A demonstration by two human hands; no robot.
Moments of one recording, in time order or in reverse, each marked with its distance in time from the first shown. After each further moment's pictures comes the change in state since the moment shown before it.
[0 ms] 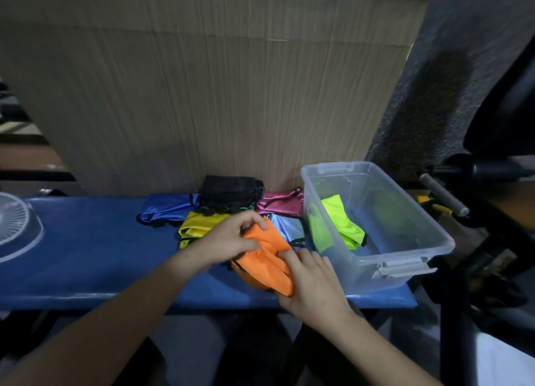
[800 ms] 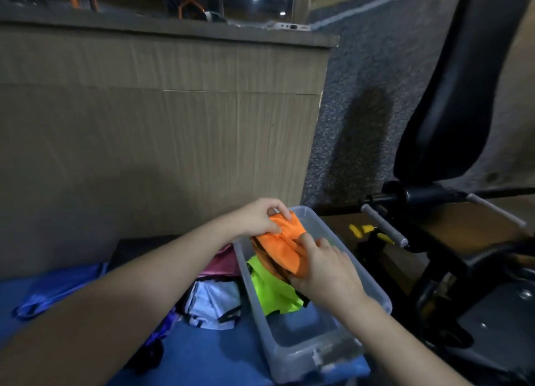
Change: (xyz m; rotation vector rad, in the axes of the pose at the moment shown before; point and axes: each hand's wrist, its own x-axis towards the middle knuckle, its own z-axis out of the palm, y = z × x) left_hand 0.235 0.122 0.076 0.213 -0.210 0.160; right_hand 0.078 0.156 -0.100 -0.086 -0.056 0.368
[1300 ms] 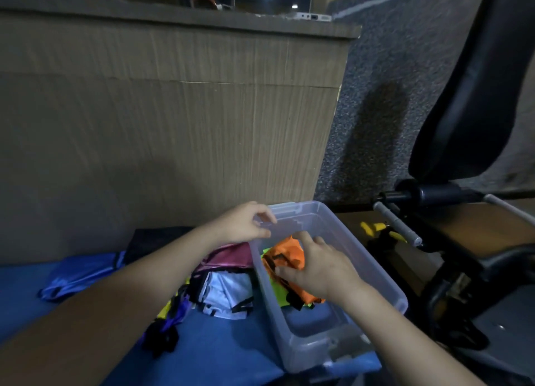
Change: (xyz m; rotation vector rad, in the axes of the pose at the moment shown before) left_hand -0.036 -0.041 -0.014 0.144 0.104 0.039; right_hand 0.012 -0.021 0.003 0.149 -0.204 -0.012
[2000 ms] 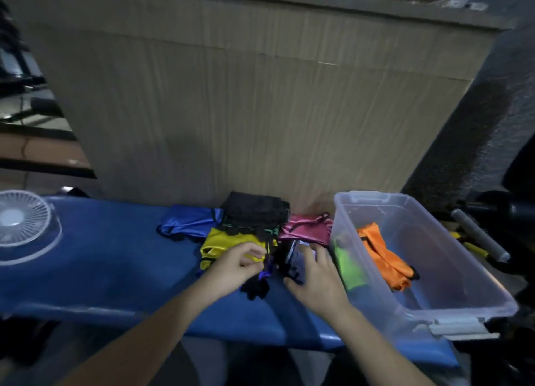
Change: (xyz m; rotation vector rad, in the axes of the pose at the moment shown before) left_hand -0.232 -0.128 0.008 -0.379 0.253 -0.335; right_hand -0.025 -0.129 0.146 0.081 0.119 -0.222
